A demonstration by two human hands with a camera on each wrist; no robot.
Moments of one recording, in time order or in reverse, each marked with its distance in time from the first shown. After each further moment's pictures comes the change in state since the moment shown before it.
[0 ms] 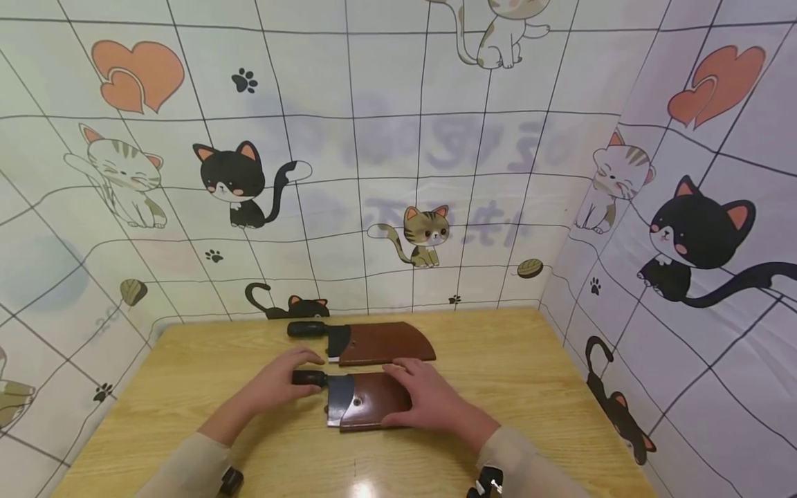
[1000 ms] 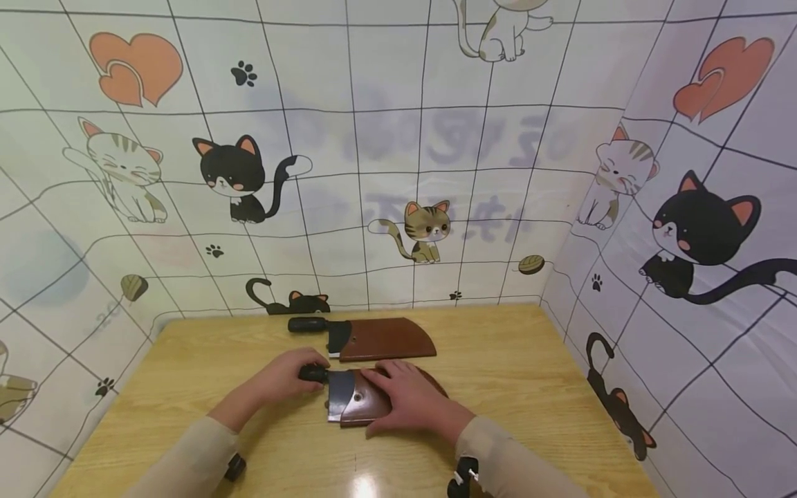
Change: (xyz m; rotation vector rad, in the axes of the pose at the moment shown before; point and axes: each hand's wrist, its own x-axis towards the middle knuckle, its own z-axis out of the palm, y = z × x) left_hand 0.014 -0.003 0.004 0.062 -0.123 0.004; right_hand 0.024 -0.018 0.021 -0.117 -0.138 -0.016
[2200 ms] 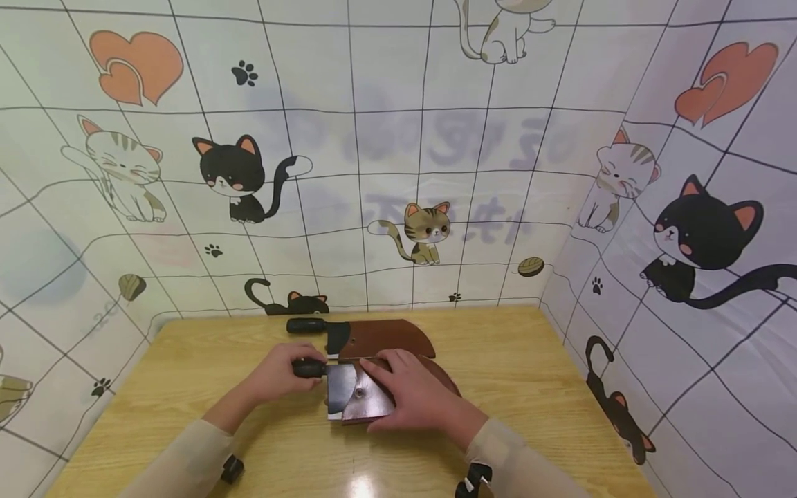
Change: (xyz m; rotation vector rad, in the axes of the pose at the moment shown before) left_hand -0.004 0.005 -0.009 -0.192 0.189 0.089; right_hand -0.009 -0.008 -0.033 -0.074 0.105 -0.094
